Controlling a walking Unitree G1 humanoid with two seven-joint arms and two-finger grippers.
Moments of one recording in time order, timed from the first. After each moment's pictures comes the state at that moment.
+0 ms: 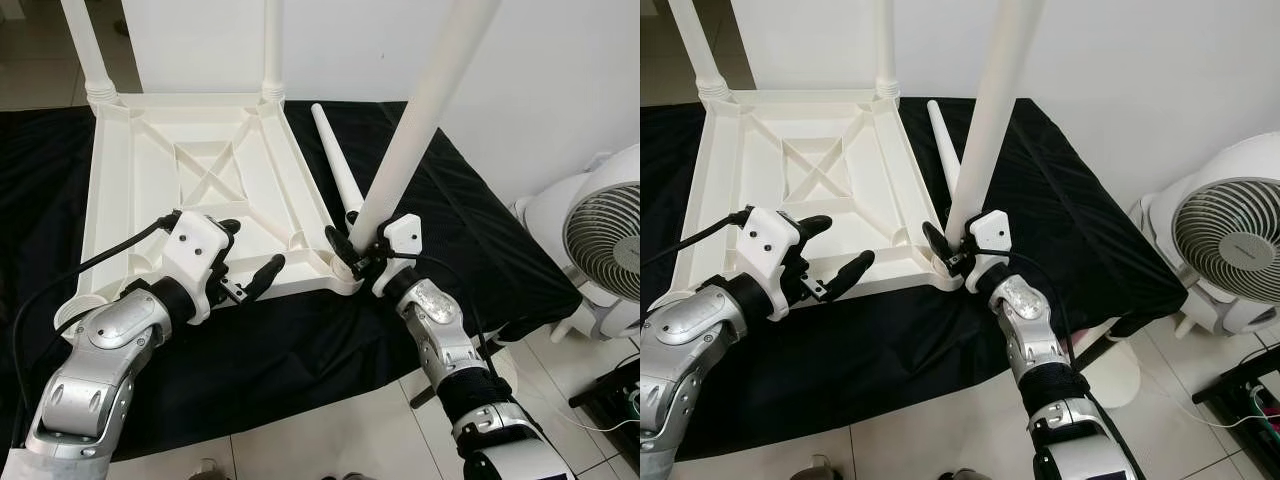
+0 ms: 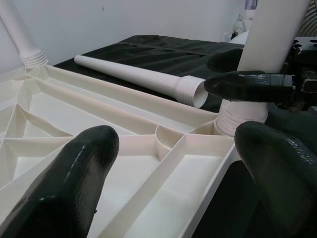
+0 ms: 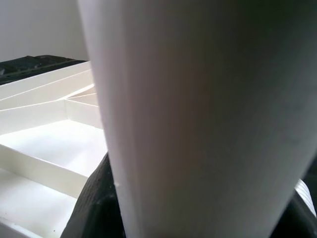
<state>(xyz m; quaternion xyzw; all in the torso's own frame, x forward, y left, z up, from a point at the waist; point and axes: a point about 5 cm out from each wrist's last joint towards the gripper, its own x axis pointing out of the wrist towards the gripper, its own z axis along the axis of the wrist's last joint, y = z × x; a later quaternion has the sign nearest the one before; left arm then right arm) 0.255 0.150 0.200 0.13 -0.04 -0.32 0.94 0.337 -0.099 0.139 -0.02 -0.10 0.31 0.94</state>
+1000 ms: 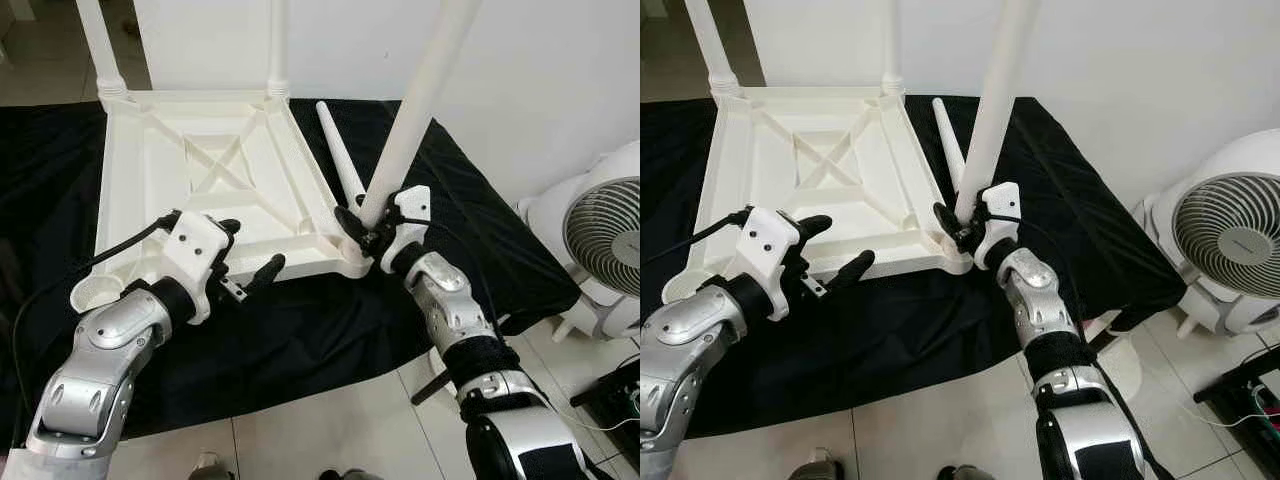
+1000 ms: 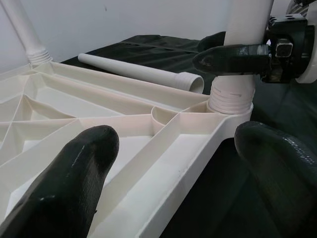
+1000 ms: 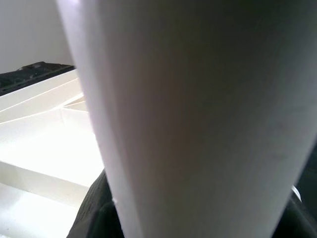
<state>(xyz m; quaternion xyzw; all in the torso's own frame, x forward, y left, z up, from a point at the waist) 0.255 0.150 0.200 0.13 -0.04 -0.32 0.94 0.362 -0.112 0.159 0.02 -0.06 0.29 0.96</state>
